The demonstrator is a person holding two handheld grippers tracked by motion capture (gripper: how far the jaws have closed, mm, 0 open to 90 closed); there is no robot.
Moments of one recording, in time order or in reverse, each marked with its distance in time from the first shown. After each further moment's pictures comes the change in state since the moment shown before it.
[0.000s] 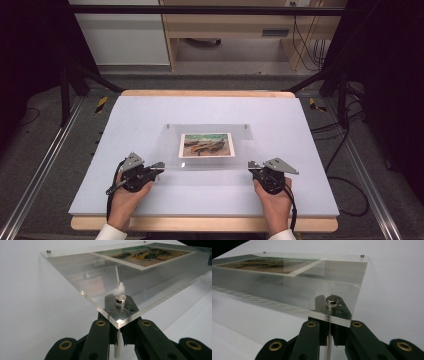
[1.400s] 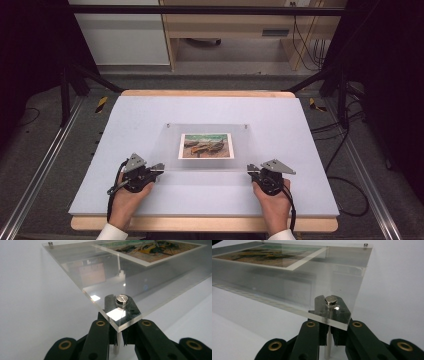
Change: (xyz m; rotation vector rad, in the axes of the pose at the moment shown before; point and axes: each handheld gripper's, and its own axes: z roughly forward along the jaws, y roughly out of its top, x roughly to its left) left arm 0.002 -0.006 0.006 0.031 0.035 0.020; right arm 0.001 -0.006 0.004 0.059 -0.002 -0.010
